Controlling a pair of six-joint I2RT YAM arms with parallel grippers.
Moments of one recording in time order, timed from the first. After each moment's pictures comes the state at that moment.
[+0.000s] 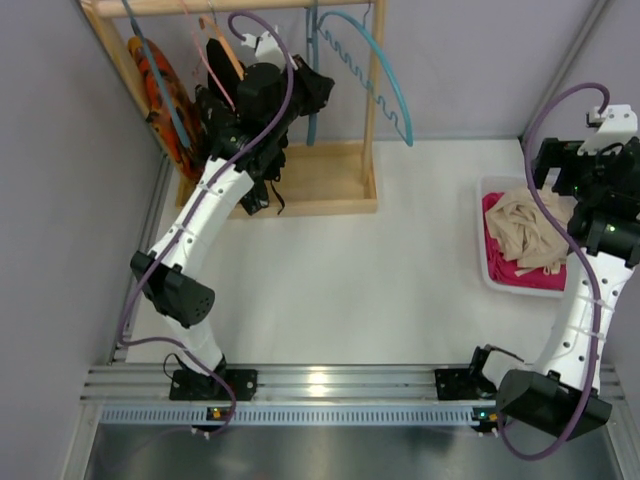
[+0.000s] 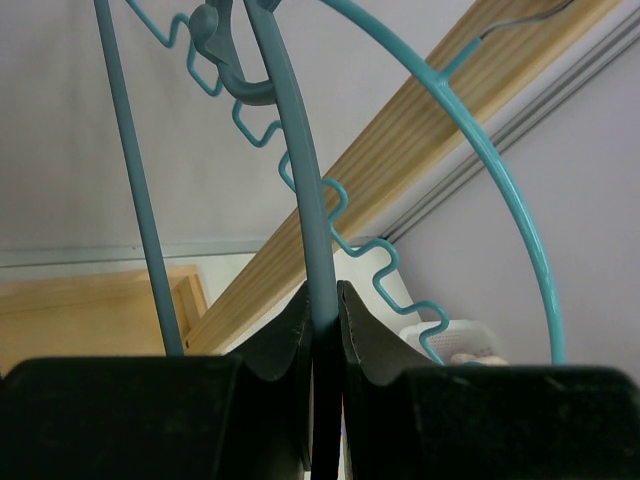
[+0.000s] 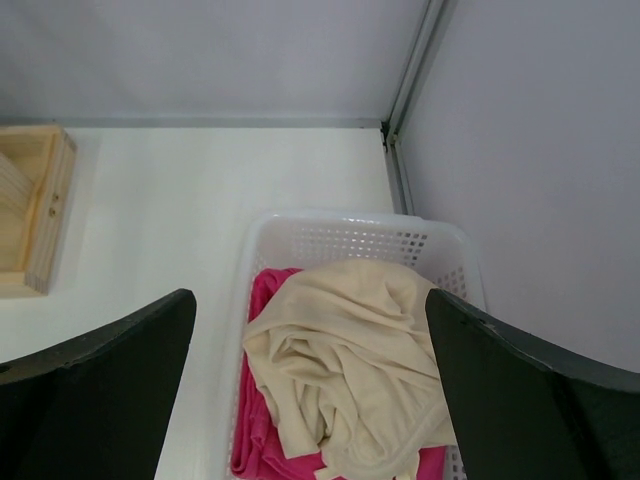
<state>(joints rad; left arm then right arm) -0.49 1.78 2.06 -0.24 -0.04 -0.57 -0.44 1.09 1.36 -0.53 -0.33 -0.18</state>
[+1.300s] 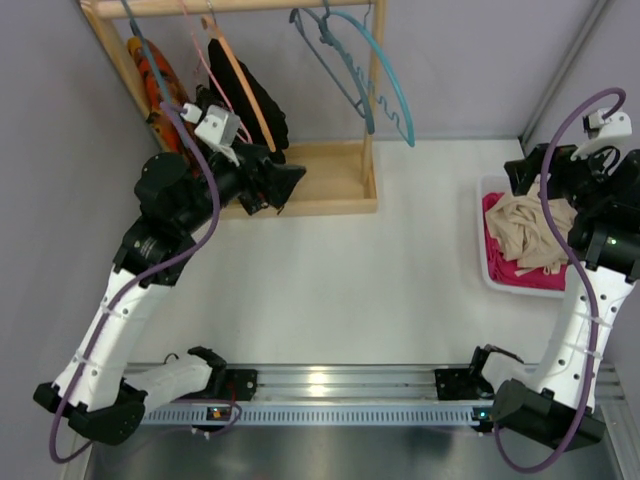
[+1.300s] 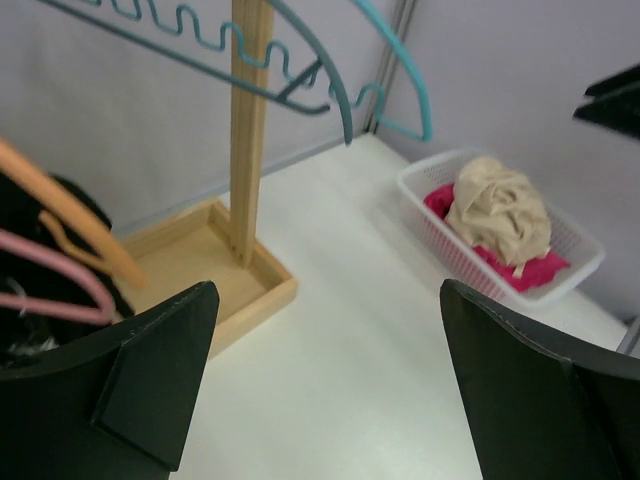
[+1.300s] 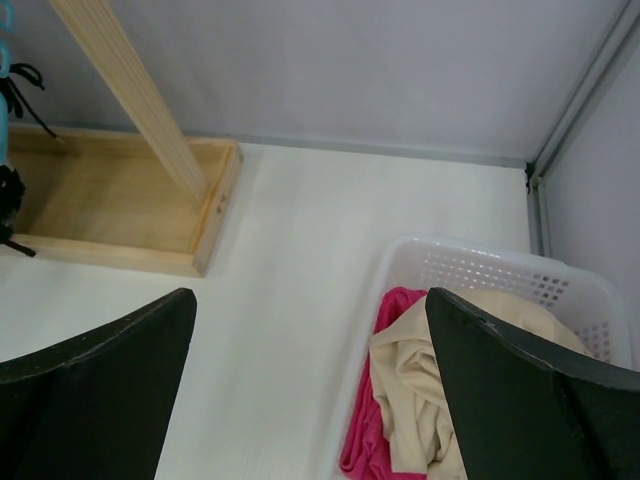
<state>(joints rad) -0.51 1.09 1.48 -0.31 0.22 -0.22 -0.44 1.02 1.39 -0.57 -0.62 -0.05</state>
